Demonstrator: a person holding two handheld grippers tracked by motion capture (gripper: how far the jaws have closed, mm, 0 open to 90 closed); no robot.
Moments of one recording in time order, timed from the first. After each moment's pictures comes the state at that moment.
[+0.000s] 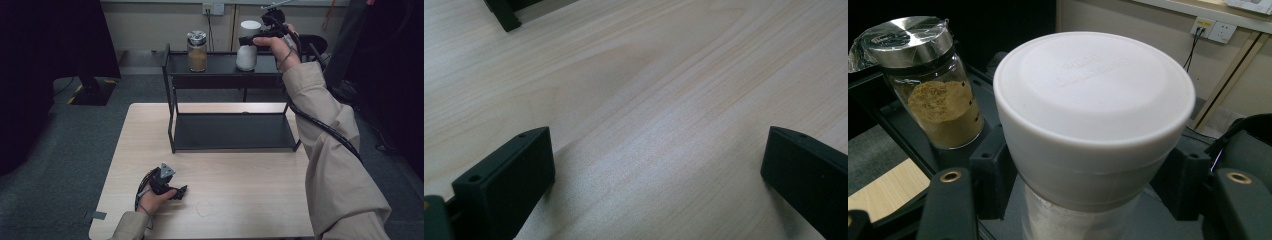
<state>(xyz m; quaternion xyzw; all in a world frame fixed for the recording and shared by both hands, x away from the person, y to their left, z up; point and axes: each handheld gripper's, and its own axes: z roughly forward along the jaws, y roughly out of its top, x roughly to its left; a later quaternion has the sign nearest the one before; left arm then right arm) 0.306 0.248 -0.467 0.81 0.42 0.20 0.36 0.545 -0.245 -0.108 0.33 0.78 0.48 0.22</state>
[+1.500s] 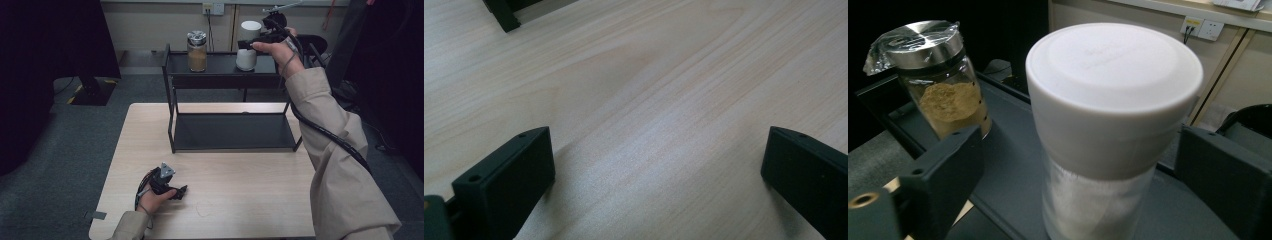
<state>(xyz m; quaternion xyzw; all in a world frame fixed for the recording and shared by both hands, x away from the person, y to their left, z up) 0.307 0.249 -0.467 0.81 0.42 0.19 0.36 0.520 -0.242 -0.113 0.35 0.76 0.49 0.23</state>
